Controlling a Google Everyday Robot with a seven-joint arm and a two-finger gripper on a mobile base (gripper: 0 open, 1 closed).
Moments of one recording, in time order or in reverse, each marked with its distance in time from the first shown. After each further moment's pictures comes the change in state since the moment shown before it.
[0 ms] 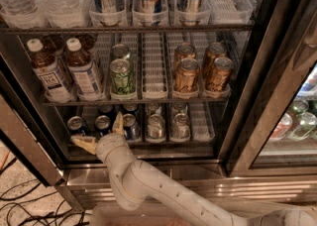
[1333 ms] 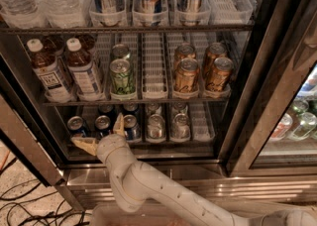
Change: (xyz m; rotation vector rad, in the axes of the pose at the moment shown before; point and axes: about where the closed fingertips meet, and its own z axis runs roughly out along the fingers) arm 0.000 0.001 -0.006 0.007 0.013 0.004
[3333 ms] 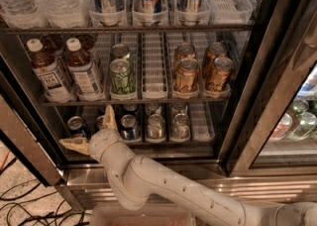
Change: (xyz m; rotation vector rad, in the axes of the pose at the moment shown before) arm -0.061 0.030 -0.017 -0.121 -0.085 -0.182
